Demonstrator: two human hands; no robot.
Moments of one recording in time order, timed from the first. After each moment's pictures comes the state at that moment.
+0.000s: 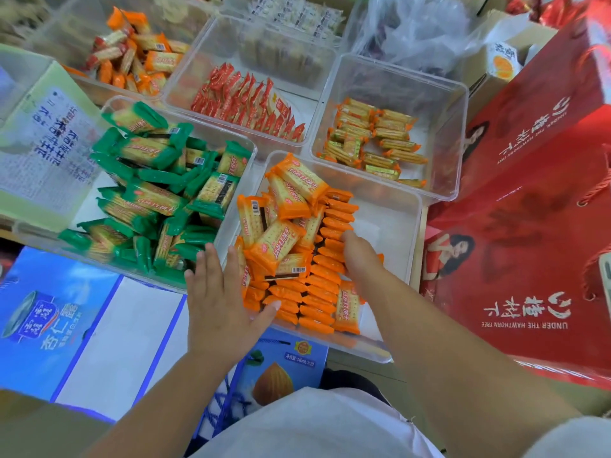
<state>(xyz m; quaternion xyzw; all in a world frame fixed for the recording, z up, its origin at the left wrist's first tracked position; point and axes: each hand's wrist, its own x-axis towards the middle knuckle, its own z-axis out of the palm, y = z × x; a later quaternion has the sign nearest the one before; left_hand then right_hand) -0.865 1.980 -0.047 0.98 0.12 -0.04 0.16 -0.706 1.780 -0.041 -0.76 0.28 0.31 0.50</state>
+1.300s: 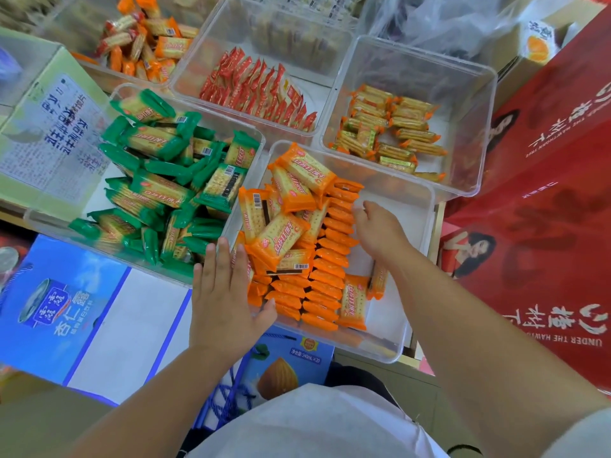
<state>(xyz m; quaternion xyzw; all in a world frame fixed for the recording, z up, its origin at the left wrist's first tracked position) -0.867 1.985 -0.062 0.99 0.11 -0.04 0.13 -0.661 1.760 -0.050 -0.93 0.01 0.21 0.30</state>
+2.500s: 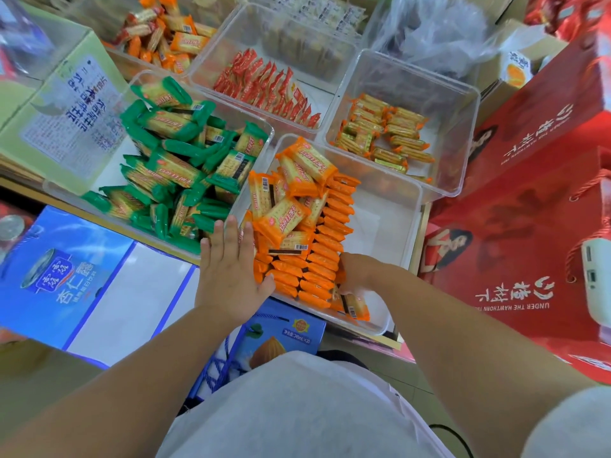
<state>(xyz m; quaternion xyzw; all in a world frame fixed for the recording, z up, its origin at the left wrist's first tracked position) -0.863 1.984 -0.051 0.98 0.11 -0.08 0.11 -0.730 1.755 -0.055 -0.87 -0.23 0.44 -0.03</state>
